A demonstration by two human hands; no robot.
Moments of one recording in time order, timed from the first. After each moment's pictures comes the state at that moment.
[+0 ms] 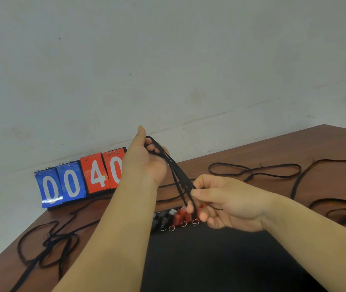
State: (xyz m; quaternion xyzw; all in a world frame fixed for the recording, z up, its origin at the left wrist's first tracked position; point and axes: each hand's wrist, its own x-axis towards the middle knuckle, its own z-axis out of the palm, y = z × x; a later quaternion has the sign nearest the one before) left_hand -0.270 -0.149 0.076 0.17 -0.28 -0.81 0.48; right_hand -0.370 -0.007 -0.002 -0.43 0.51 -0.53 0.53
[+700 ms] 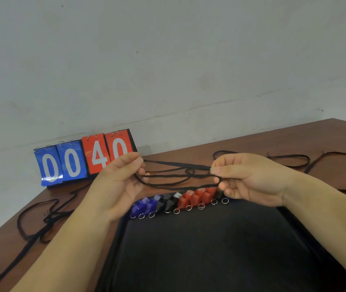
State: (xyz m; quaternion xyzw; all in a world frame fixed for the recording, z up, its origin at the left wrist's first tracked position) left_hand -0.171 -0.189 0.006 0.20 -0.51 -0.74 0.39; right_hand -0.392 -0.013 -0.004 -0.40 0.53 -0.57 0.48
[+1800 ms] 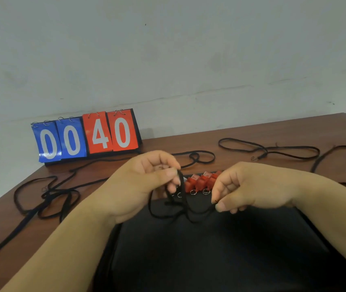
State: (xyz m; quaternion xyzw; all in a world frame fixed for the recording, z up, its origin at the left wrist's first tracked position) left_hand -0.157 -0.154 -0.006 0.16 -0.74 -0.62 0.23; right_hand -0.372 -0.011 -0.011 -0.58 0.69 -0.24 0.34
